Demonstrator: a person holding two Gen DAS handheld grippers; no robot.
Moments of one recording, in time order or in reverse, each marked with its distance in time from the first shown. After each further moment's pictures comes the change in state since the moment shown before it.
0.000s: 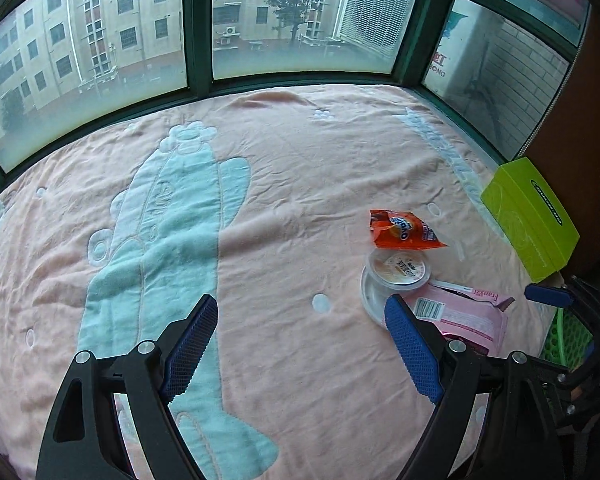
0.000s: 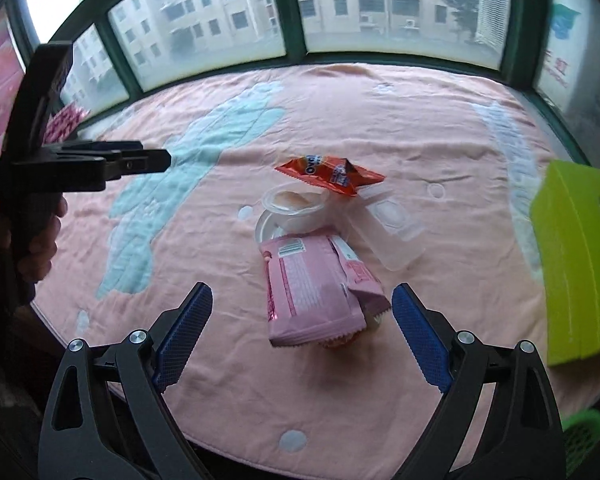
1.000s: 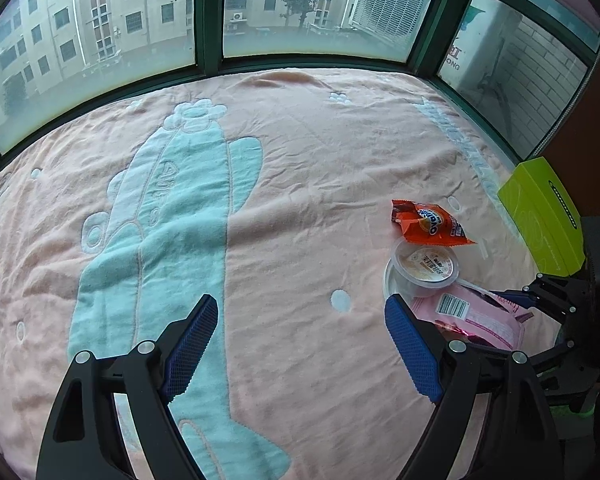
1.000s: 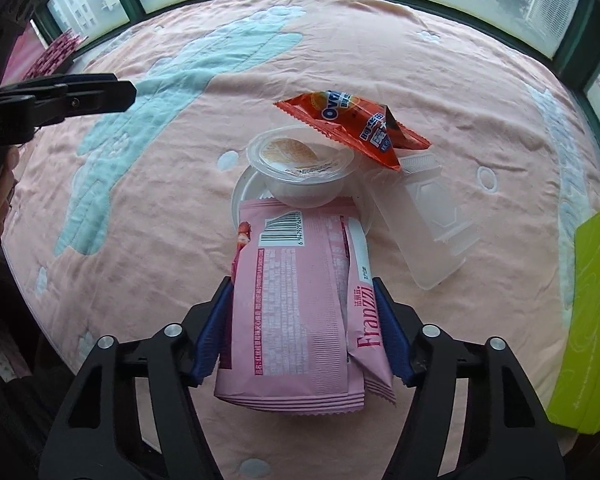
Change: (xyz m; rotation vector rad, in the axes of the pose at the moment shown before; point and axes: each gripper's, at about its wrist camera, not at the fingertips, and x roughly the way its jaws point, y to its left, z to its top) left arm 0.026 0.017 0.000 -0.033 0.047 -0.001; right arm 0.072 -0.004 0.012 -0.093 0.193 -0.012
